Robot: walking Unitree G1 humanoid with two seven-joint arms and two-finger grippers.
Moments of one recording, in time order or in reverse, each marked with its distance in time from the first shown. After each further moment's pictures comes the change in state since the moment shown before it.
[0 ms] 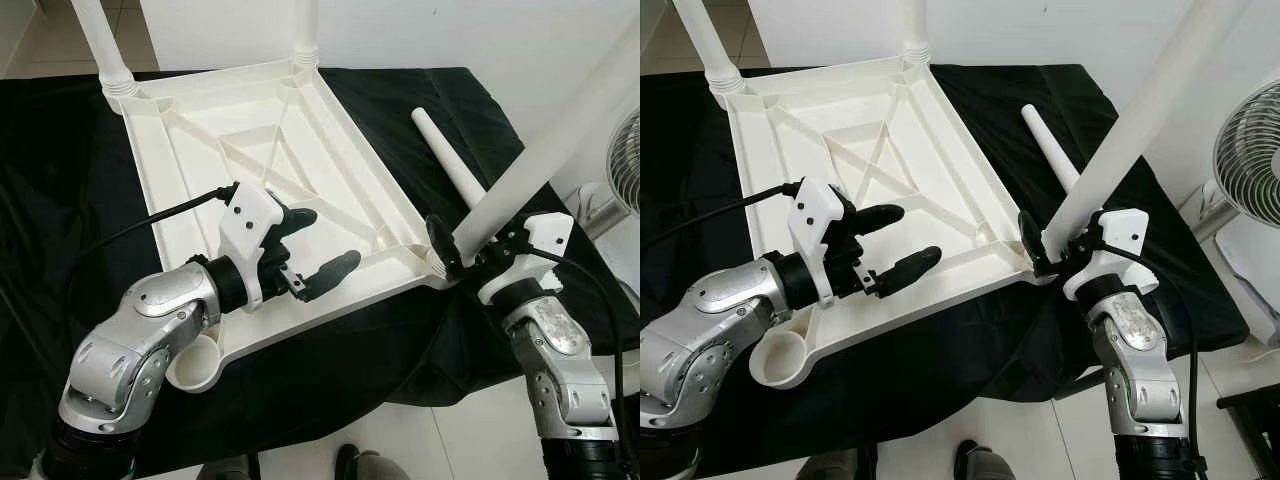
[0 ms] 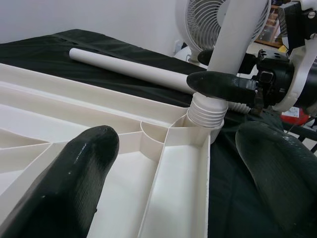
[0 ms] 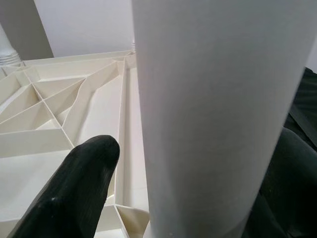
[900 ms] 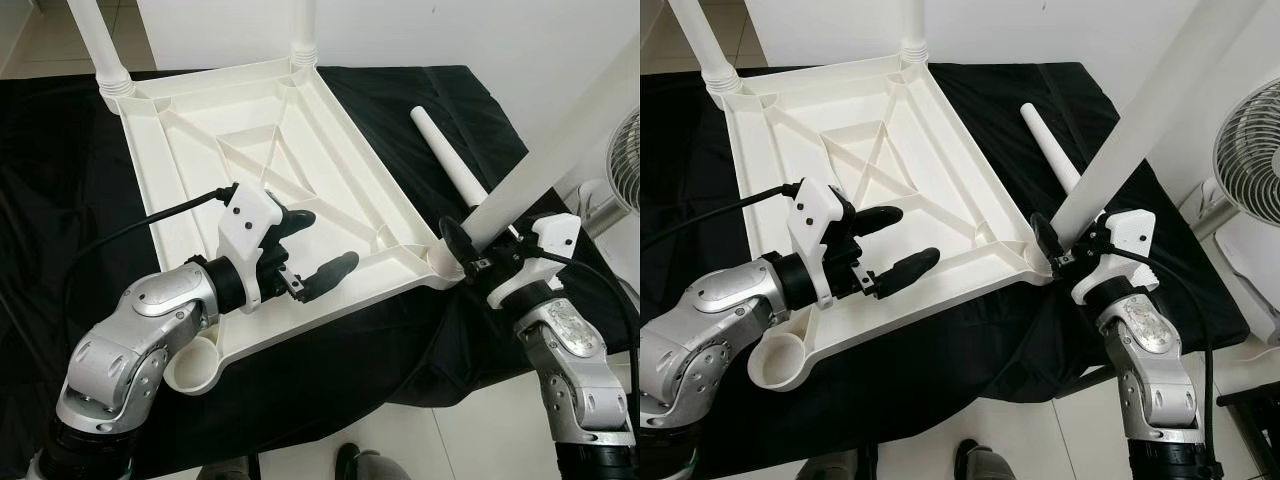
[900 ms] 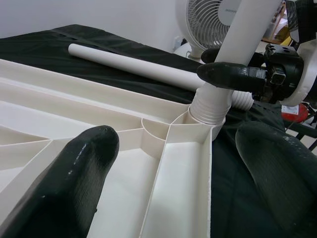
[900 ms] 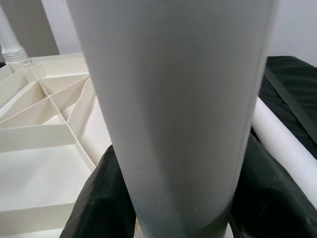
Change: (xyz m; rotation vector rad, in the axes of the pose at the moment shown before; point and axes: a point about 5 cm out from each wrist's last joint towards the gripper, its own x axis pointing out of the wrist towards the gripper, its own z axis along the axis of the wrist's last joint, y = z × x) left arm -0.001 0.001 -0.001 -0.003 0.012 0.000; right arm -0.006 -0.003 0.002 0.010 0.008 0.029
